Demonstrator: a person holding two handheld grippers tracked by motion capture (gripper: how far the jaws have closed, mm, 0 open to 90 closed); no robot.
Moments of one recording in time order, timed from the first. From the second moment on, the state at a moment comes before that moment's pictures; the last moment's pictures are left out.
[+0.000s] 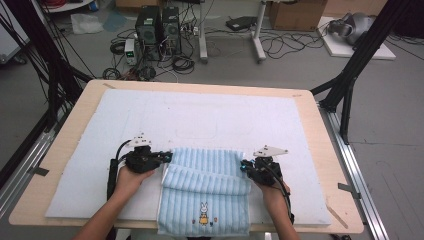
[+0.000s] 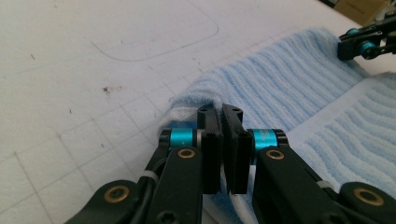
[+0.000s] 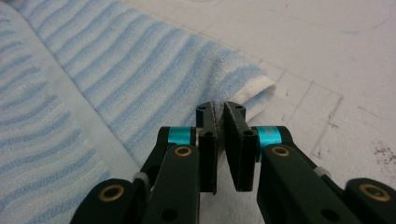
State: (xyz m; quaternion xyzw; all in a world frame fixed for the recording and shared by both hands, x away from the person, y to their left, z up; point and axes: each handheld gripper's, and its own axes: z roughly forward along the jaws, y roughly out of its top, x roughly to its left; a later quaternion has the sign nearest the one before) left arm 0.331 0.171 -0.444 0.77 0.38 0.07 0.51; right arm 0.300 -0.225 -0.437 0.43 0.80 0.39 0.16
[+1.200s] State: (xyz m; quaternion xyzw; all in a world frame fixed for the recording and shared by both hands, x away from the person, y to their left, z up) left arm 0.338 0.157 -0.452 0.80 0.38 0.11 0.45; right arm 0.321 -0.216 -0.445 0.44 0.81 0.36 0.17
